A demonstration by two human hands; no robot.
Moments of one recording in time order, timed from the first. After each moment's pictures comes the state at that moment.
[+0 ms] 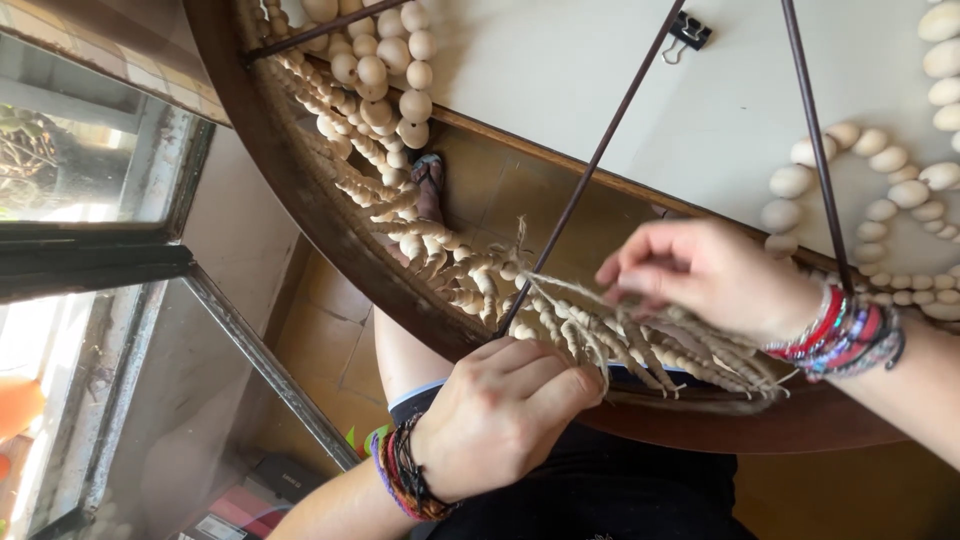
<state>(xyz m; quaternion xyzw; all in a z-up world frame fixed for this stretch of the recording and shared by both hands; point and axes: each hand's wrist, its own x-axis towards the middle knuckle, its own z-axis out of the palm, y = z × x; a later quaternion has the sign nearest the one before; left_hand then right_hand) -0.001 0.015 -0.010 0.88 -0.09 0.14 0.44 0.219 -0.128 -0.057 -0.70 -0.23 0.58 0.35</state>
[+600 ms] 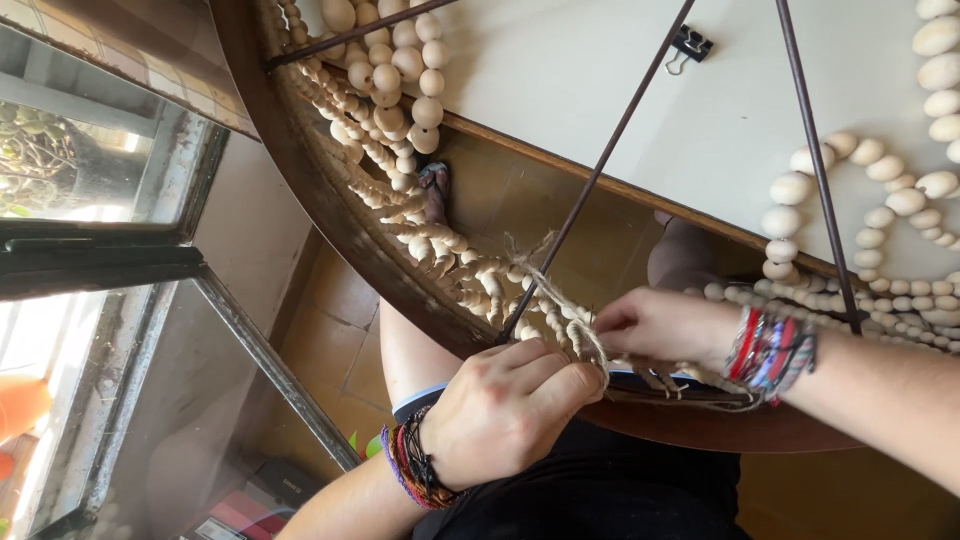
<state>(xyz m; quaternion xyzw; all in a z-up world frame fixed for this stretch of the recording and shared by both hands) -0.005 0.013 -0.017 0.89 -0.09 0.16 0.42 0.182 -0.127 -0.091 -0.70 -0.16 0.70 0.06</state>
